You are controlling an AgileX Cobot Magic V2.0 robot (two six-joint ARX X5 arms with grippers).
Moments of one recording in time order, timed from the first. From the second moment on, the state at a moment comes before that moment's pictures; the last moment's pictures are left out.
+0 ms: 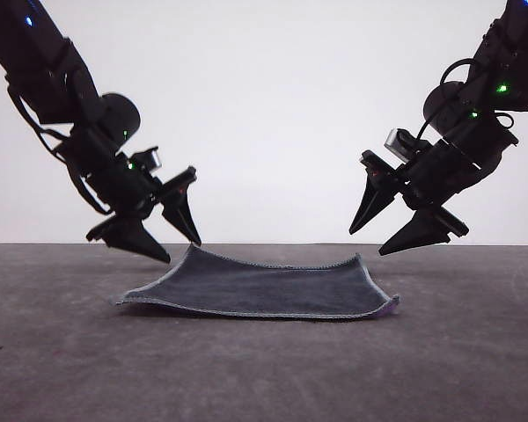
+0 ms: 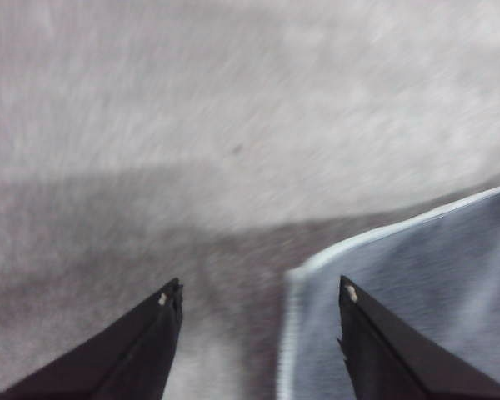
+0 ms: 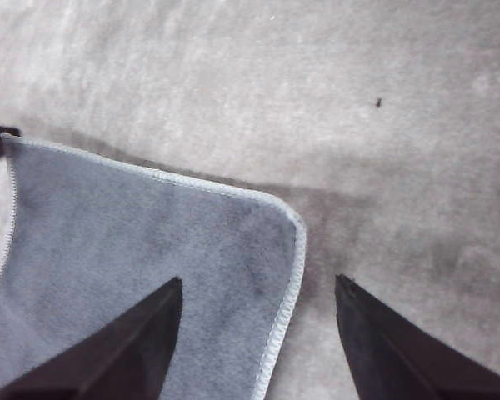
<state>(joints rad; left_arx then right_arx) -0.20 2.18 1.62 -0.33 0.45 -0.18 0.12 2.03 1.43 -0.29 -0.60 0.23</state>
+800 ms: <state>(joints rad) -0.26 2.18 1.62 -0.32 0.48 -0.18 0.12 2.04 1.43 -0.29 -0.60 0.24</state>
